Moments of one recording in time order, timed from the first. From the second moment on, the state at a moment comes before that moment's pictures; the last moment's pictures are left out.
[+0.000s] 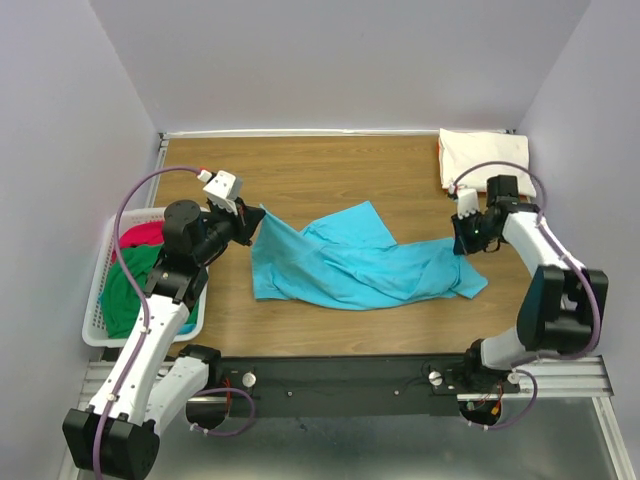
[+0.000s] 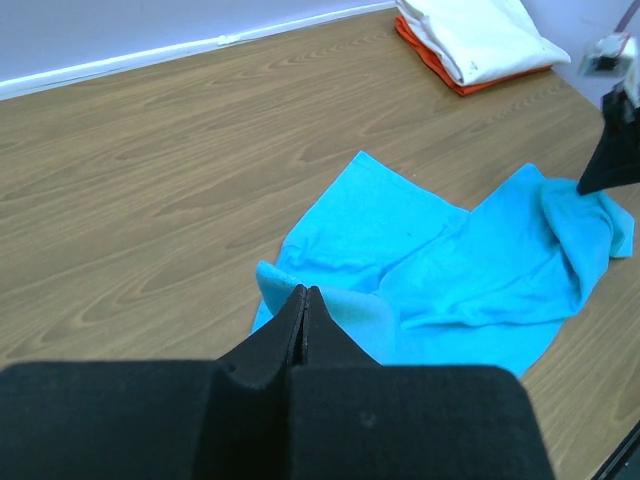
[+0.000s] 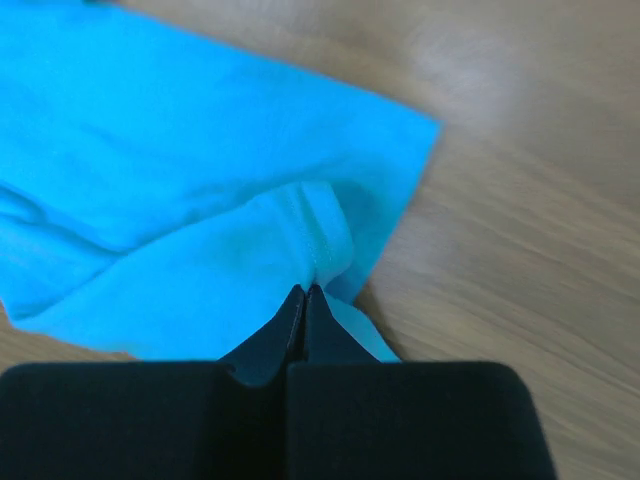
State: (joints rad) left arm -0.22 0.83 0.76 -0.10 0.41 -0.12; right arm -0.11 1.55 1.00 -0.71 -0.36 -0.51
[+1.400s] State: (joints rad) left arm -0.22 0.76 0.69 -0.09 0.38 -0.14; right arm -0.12 1.94 1.40 -0.73 -0.35 -0.54
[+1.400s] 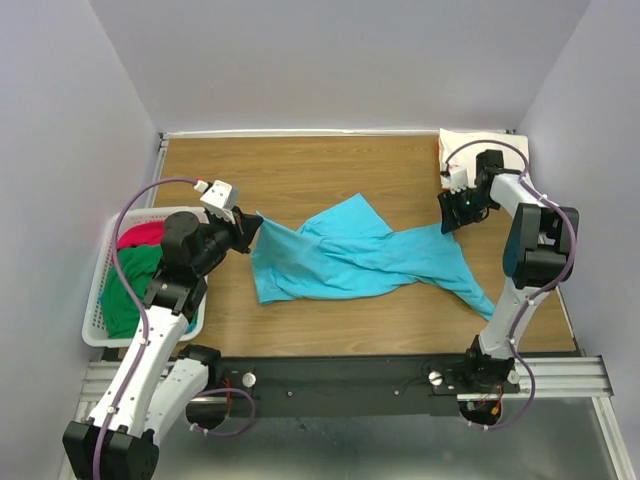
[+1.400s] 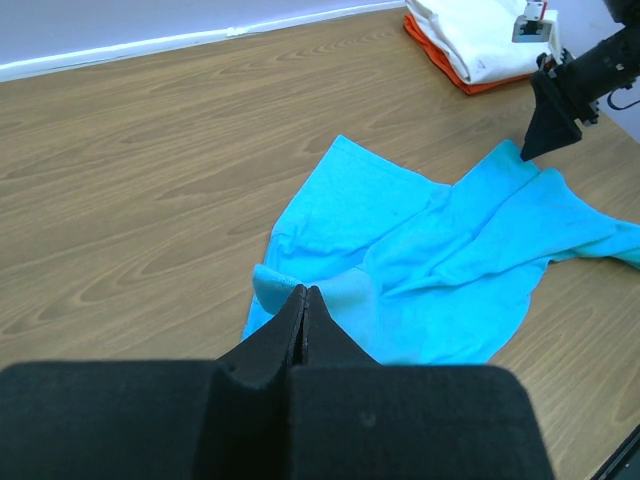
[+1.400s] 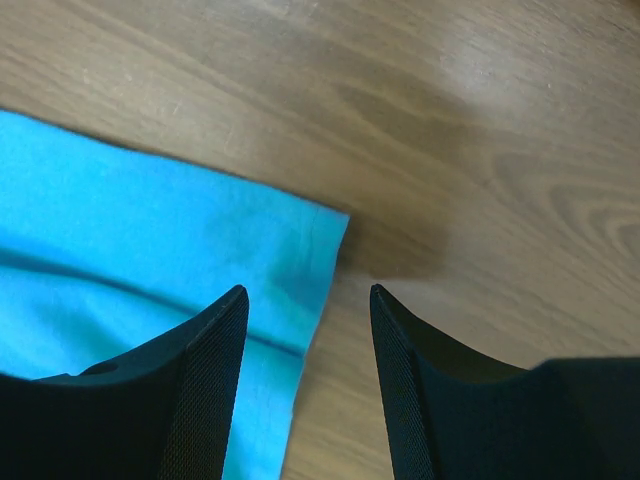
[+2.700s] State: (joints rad) left arm -0.22 0.75 1.20 -0.13 0.15 -0.08; right arm -0.12 1.30 1.96 -0.77 -0.30 -0.52
